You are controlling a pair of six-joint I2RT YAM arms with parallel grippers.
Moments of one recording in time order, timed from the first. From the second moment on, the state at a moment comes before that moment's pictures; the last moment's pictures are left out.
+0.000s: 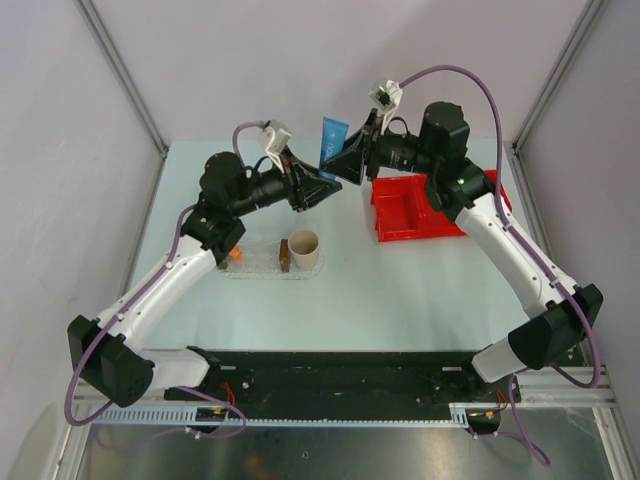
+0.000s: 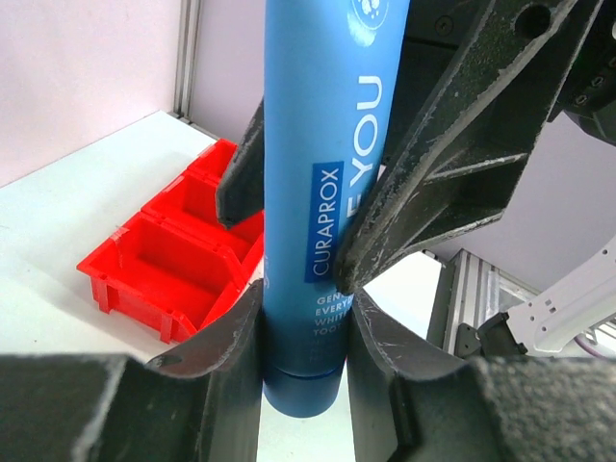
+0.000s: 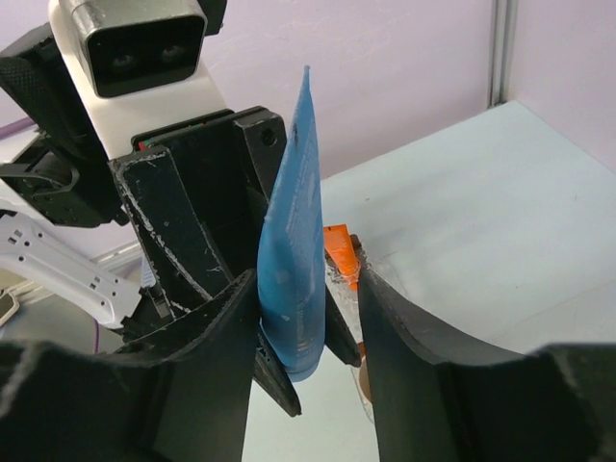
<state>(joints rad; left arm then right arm) -0.52 1.26 1.19 0.16 0.63 -0.37 0.52 1.50 1.62 -0.09 -0.78 0.29</state>
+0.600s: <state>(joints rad) -0.52 1.26 1.19 0.15 0.63 -0.35 0.55 1.50 1.64 -0.11 -0.76 0.25</state>
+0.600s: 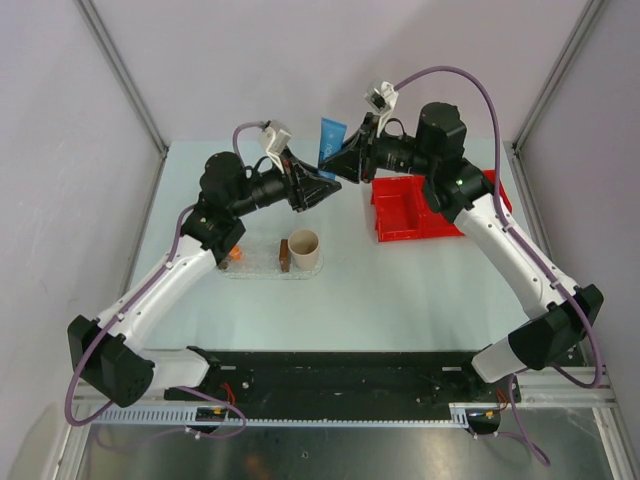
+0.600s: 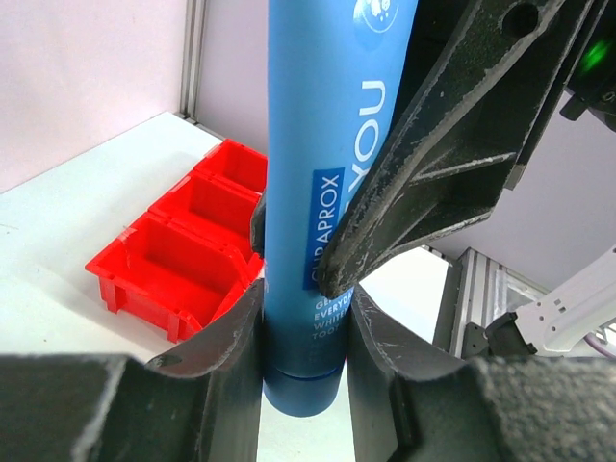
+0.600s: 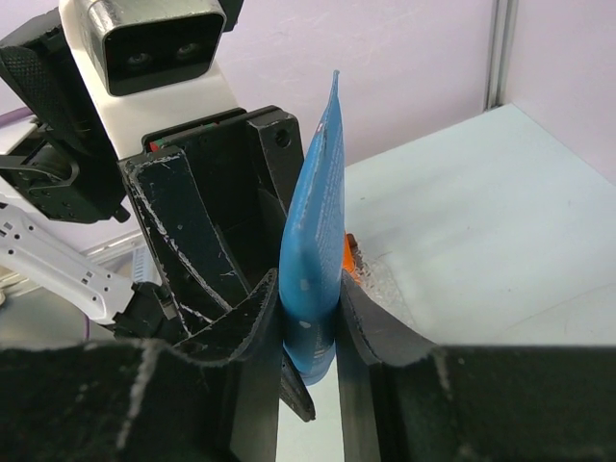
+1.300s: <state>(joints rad) -0.51 1.21 1.17 0.11 0.57 -0.19 0.56 1.47 1.65 -0.28 -0.66 0.09</state>
